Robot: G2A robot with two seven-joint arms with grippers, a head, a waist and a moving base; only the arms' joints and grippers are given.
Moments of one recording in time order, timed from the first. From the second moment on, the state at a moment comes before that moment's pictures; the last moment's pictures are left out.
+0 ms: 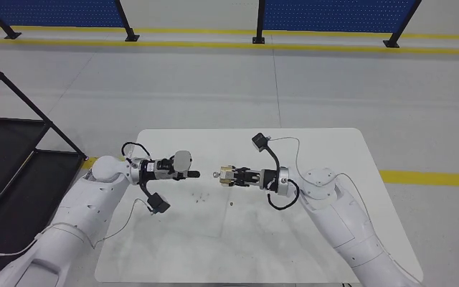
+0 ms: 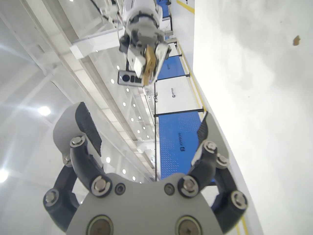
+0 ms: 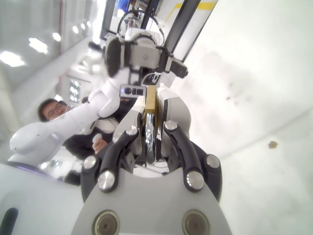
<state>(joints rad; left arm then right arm) 1.05 -0.86 -1.05 -1.15 2.27 0.30 1.34 -1.04 -1.30 0.94 -1.41 0.17 -0.23 0.96</state>
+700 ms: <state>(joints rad) 1.00 -0.85 -1.06 -1.18 2.14 -0.25 1.25 -1.04 -1.30 0.94 -1.41 0.18 -0.23 0.96</state>
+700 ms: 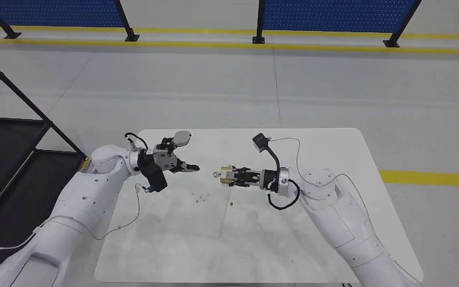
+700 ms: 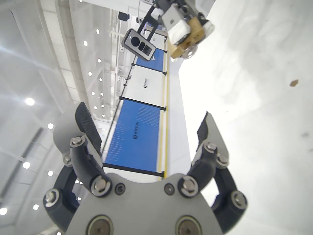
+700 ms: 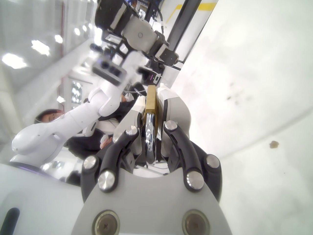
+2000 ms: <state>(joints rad) 0.95 -0.84 -0.84 -1.15 1.30 -1.01 0.70 -1.04 -1.30 0.94 -1.41 0.18 -0.23 0.96</state>
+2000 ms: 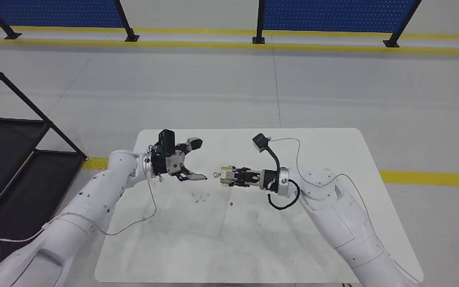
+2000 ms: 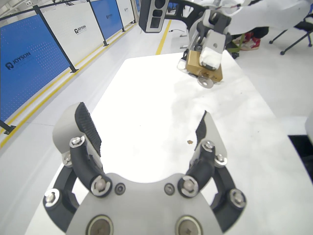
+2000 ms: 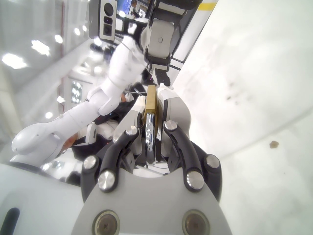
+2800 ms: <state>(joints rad) 0.66 -0.71 -0.41 -1.22 -0.44 -1.01 -0.62 -1.04 -1.30 0.94 -1.41 0.18 -0.23 0.96</state>
